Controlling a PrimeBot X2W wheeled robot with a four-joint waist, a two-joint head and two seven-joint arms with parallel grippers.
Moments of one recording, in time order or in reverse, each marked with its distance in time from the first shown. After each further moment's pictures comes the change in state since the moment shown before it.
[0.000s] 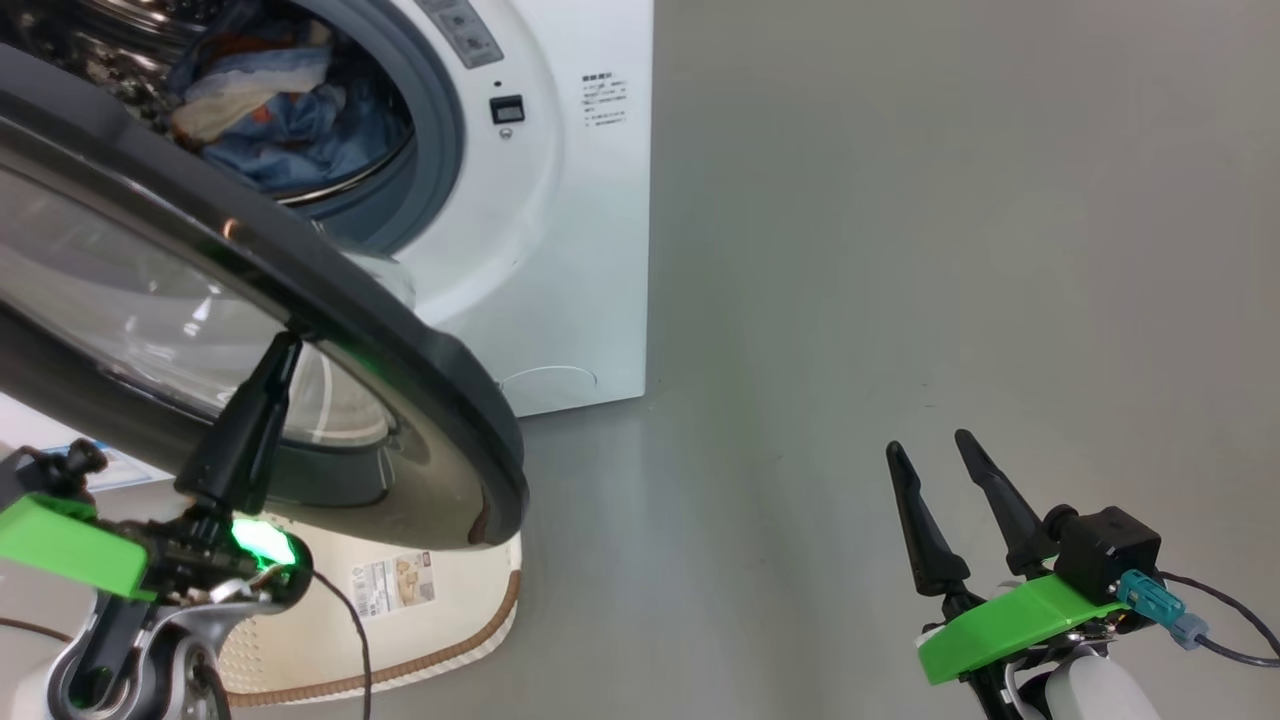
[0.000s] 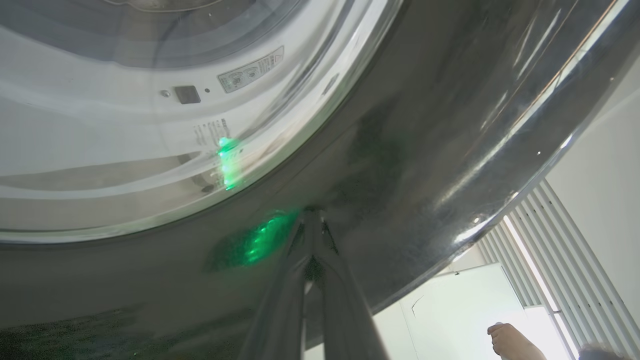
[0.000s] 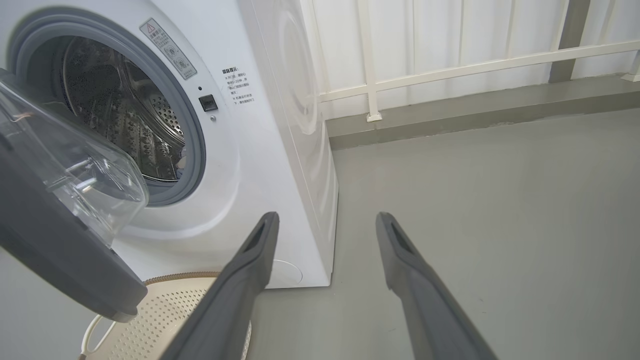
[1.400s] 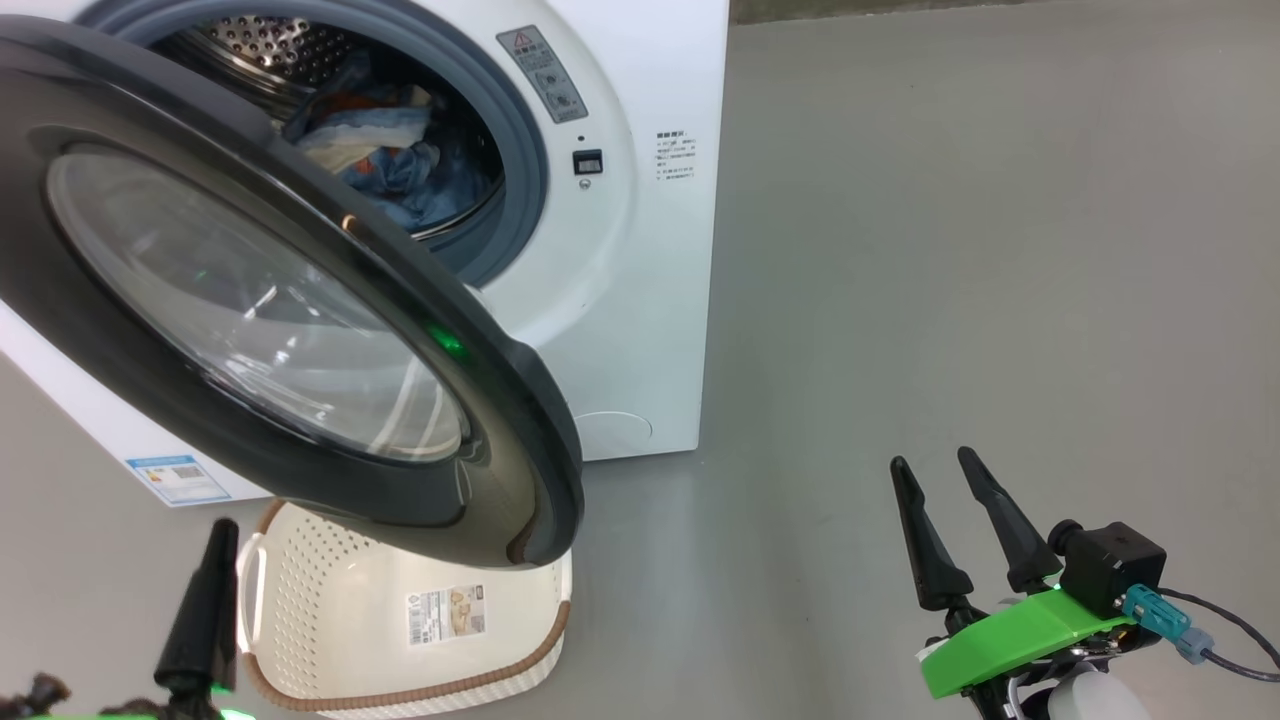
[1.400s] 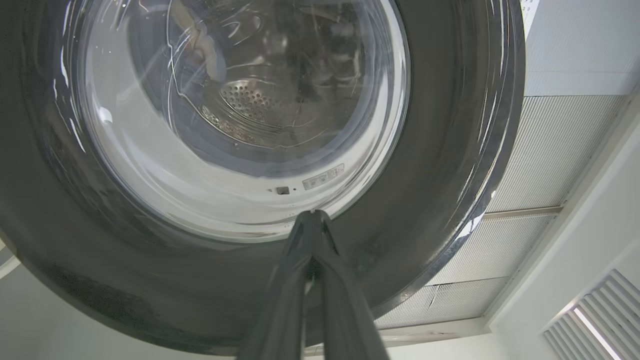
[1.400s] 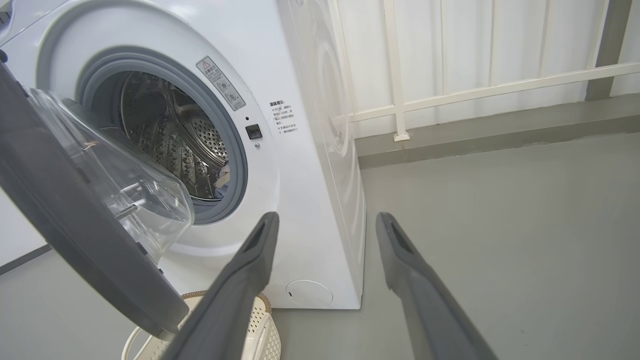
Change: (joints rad) left arm 0.307 -0.001 -0.017 -0.083 0.080 -0.001 -0.375; right arm 0.024 0.001 0.000 0.002 0.038 0.000 0.000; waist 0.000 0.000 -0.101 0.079
